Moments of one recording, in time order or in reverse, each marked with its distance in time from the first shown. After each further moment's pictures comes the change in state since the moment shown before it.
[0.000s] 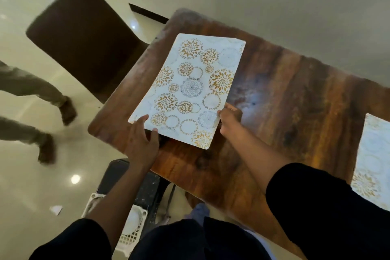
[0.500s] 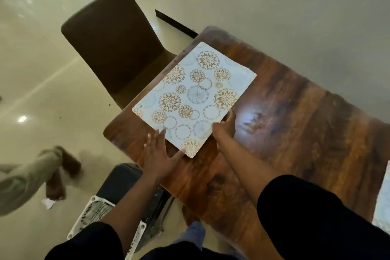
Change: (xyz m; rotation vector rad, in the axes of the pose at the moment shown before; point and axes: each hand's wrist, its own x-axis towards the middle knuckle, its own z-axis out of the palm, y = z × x) left_hand 0.025 -0.024 0.007 0.146 -0.267 -0.047; right_hand -0.007 0.005 0.077 -0.427 -0.110 -0.180
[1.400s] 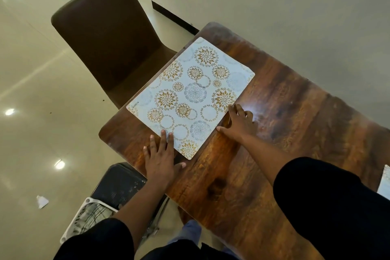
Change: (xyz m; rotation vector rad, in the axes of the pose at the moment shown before) left_hand 0.012 -0.010 0.023 0.370 -0.135 0.070; right_hand 0.060 -0.006 -0.049 -1.269 -0.136 -0.378
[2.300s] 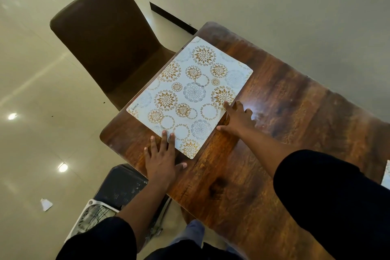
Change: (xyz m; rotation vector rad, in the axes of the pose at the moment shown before) left_hand -0.001 0.001 -0.003 0.066 -0.013 0.008; right_hand 0.018 -0.003 -0.003 0.008 -0.074 0.001
